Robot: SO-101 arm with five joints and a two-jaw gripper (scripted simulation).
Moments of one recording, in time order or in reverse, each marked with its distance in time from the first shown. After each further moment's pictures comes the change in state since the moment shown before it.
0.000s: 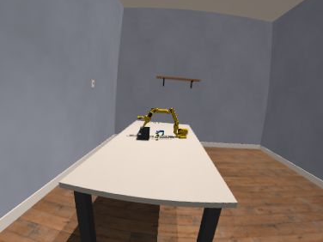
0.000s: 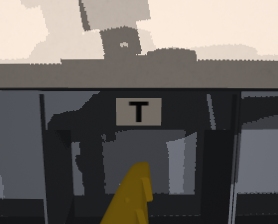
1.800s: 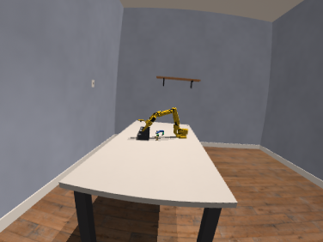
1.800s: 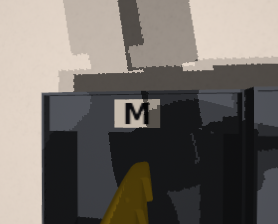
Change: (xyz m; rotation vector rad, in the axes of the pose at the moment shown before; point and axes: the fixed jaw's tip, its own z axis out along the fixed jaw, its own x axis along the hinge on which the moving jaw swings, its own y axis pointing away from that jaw) arm -0.004 0.079 0.012 -0.137 -0.165 0.093
